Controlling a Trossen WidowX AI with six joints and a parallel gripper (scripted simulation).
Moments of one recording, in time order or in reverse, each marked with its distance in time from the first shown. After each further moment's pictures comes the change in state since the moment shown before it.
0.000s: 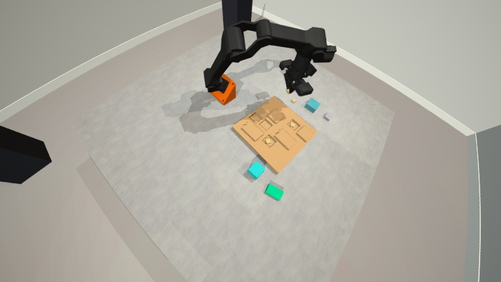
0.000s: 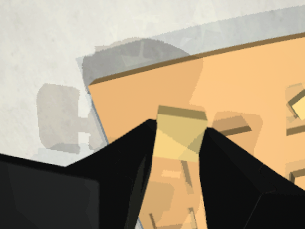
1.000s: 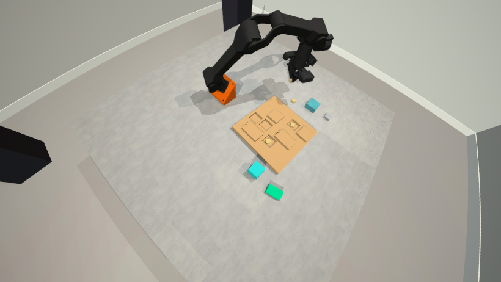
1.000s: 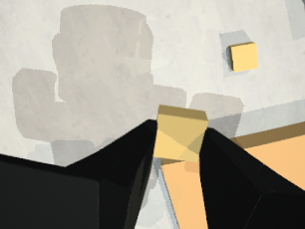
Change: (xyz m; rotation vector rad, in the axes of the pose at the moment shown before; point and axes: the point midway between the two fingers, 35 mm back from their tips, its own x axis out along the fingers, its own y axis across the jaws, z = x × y) arm 0.014 0.073 0.061 0.004 0.006 -0.005
